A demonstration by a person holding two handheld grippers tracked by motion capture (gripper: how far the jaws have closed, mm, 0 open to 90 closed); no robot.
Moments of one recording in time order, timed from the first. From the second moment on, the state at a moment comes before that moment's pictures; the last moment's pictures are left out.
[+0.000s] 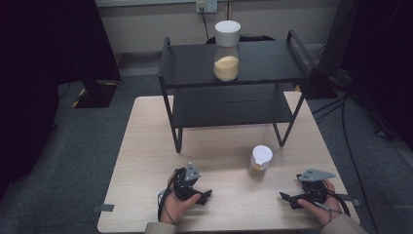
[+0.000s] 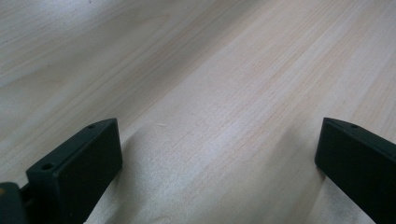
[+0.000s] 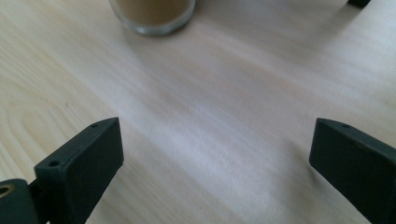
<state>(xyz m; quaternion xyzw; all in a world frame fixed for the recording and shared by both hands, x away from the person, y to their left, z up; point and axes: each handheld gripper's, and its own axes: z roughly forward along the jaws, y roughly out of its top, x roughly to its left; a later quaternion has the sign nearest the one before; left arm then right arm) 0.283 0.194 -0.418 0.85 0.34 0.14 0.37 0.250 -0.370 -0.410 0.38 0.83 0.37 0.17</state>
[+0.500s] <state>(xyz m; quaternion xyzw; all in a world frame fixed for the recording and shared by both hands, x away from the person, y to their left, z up) 0.283 0.194 -0.418 0.85 0.34 0.15 0.37 0.265 -0.351 -0.403 0.34 0.84 0.39 0.16</state>
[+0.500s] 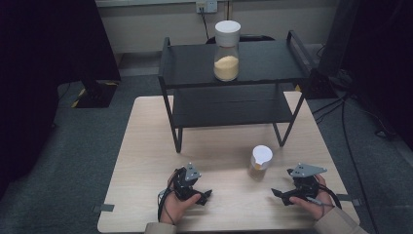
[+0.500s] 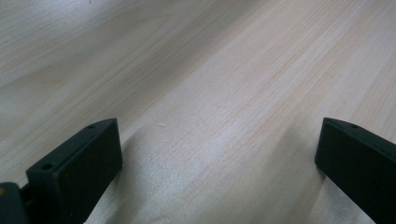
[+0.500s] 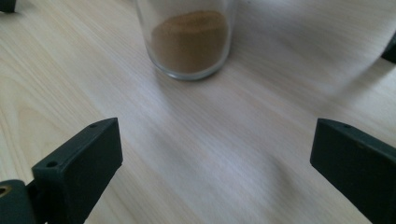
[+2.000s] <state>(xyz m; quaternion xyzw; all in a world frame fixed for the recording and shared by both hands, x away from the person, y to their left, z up) 0.283 0.194 -0.418 0.85 0.34 0.14 0.37 0.301 -0.319 -0.408 0.31 0.81 0.47 0.16</state>
